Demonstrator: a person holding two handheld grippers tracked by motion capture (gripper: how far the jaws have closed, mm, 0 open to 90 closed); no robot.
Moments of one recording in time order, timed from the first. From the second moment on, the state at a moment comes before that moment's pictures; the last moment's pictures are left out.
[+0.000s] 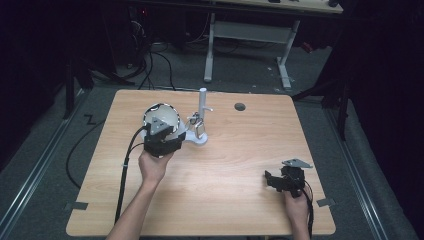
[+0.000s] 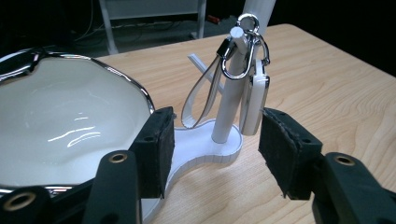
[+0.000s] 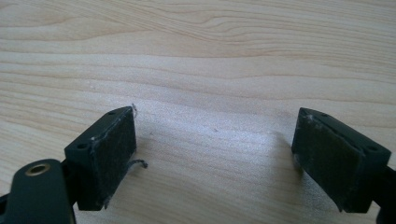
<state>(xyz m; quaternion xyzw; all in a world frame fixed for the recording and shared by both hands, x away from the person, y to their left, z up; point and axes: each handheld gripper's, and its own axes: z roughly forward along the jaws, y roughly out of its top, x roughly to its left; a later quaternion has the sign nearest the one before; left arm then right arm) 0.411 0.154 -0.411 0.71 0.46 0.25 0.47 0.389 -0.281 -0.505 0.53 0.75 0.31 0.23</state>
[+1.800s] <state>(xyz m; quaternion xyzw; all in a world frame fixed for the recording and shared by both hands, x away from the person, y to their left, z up) 0.362 0.186 -0.423 0.71 0.48 0.25 0.45 0.389 -0.280 -0.505 0.53 0.75 0.31 0.23</state>
